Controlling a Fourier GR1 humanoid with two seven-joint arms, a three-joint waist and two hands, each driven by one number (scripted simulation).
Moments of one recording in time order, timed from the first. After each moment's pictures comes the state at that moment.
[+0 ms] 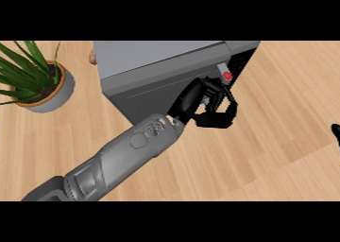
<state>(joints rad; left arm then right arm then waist) -0.98 0.03 -0.82 -0.83 0.59 0.38 -0.27 0.24 -0.51 0.05 -2.15 -0.52 0.15 -0.38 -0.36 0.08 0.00</state>
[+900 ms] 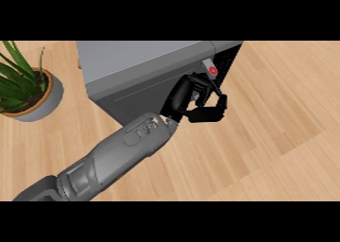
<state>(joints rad) -0.97 0.07 -0.85 -0.84 0.67 0.51 -0.34 0.19 -0.59 -0.03 -2.18 -0.59 0.17 -0.31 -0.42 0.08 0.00</state>
